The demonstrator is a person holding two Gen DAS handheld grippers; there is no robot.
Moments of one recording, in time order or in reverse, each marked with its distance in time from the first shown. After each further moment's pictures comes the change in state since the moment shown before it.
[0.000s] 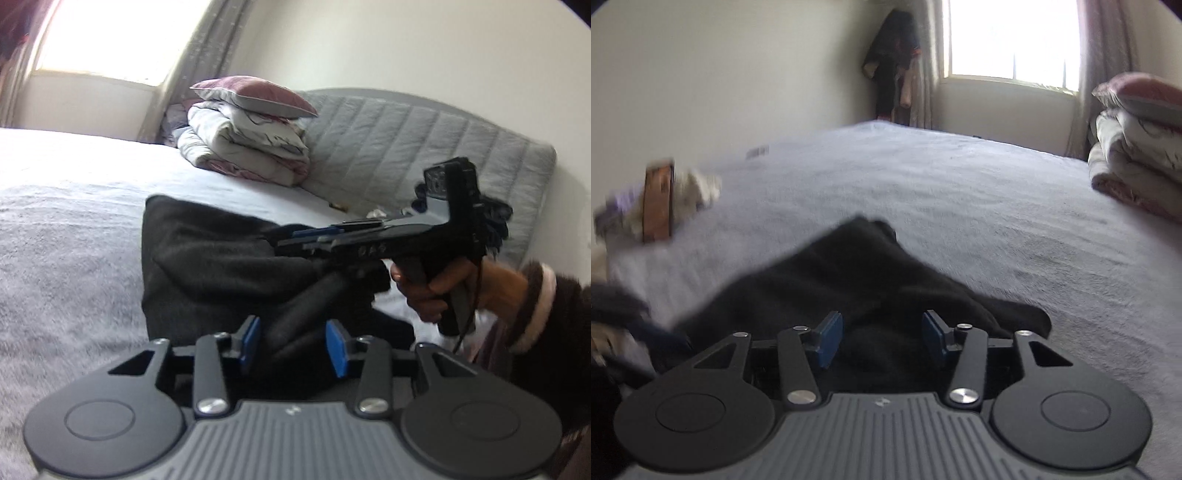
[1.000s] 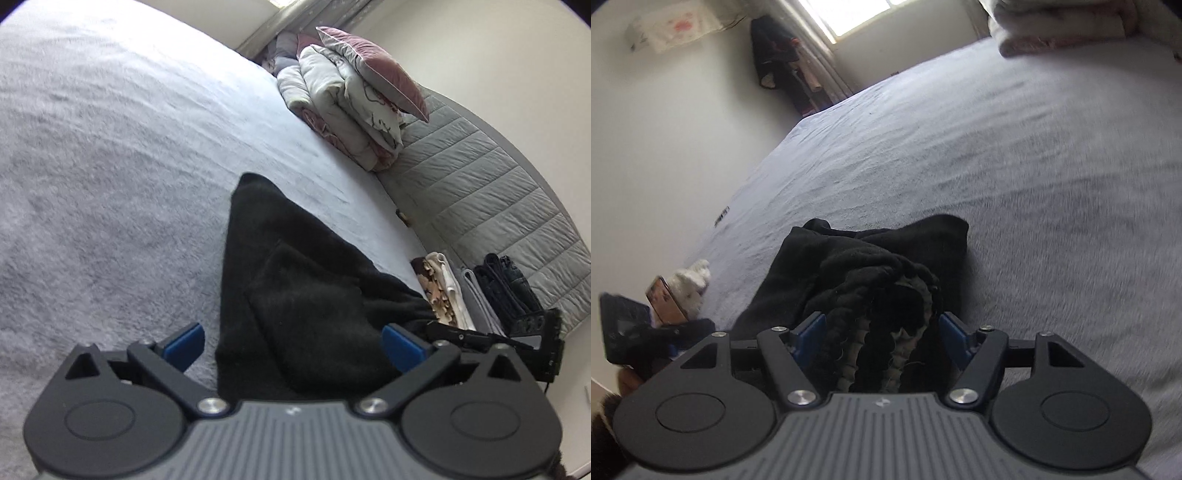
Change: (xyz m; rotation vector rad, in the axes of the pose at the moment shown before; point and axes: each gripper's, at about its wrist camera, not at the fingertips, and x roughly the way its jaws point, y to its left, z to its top) left arm 0.043 0.097 0.059 -0.526 0.178 0.046; right arm -0.048 -0.096 -0.028 0.745 0.102 0.129
